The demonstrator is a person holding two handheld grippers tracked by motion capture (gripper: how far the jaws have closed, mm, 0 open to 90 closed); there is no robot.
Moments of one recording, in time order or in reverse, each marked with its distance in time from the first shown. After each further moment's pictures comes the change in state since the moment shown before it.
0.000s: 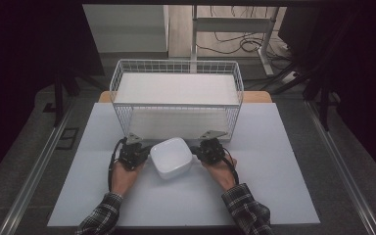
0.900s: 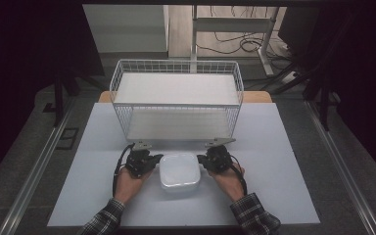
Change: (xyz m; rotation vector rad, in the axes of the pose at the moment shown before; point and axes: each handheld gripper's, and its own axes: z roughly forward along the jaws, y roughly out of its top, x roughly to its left) left arm -0.032 -0.006 -0.009 0.053 -0.137 0.058; right arm 0.008 -0.018 -0.029 0.056 0.013 0.060
